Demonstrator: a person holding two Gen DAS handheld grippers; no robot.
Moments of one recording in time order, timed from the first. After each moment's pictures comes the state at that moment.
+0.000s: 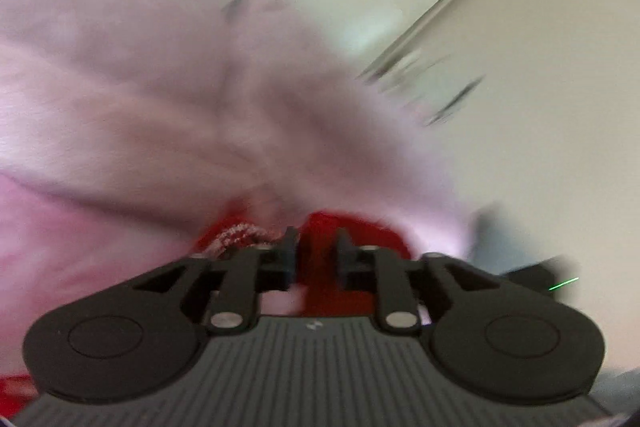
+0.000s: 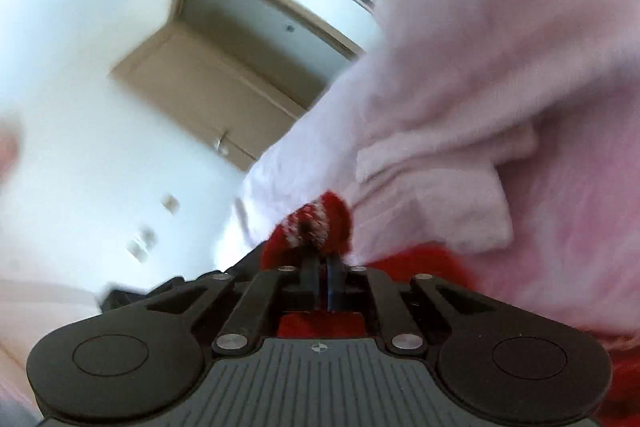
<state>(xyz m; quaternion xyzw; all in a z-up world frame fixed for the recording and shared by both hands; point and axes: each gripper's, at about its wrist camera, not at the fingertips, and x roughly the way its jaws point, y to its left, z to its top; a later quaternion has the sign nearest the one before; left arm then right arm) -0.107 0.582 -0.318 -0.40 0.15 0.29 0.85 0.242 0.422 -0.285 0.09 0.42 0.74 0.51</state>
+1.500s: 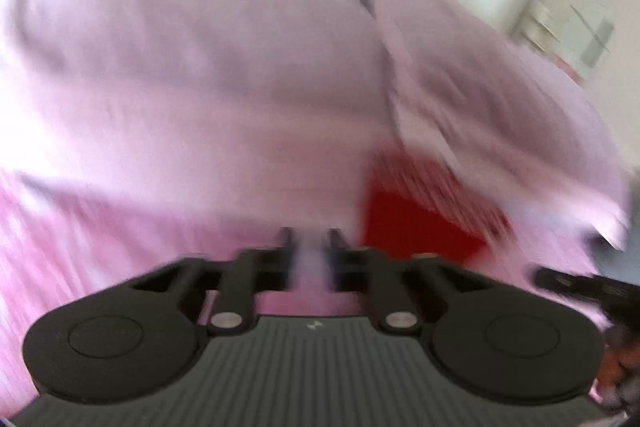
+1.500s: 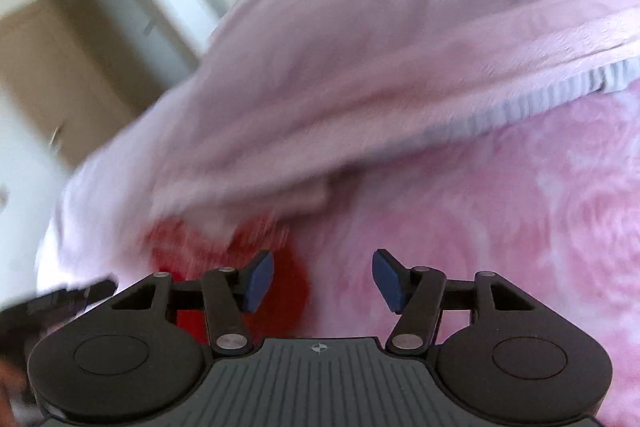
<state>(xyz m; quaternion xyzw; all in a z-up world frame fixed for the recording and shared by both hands) -0.099 0.576 -0.310 -0.31 0.25 0.39 0.83 0.273 0.431 -0.304 -0.04 0.41 0.62 0.66</state>
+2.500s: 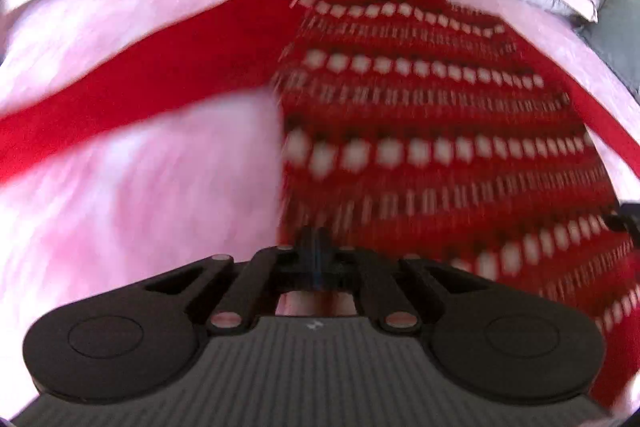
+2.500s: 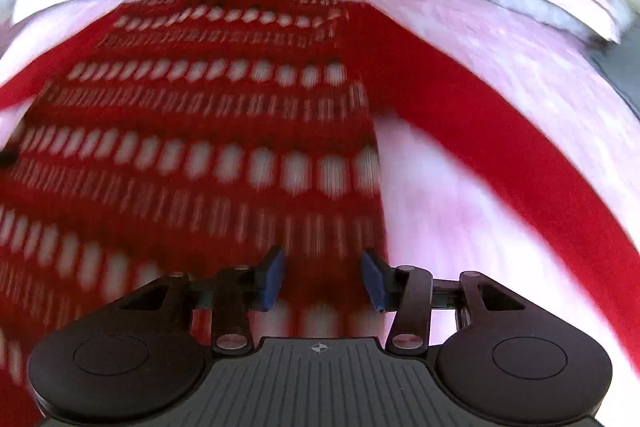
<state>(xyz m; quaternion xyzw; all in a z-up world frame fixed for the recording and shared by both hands) -0.266 0.292 -0.336 -0.29 0.41 0.40 0.76 0.085 0.109 -0.331 -0.33 0.39 0.50 0.70</state>
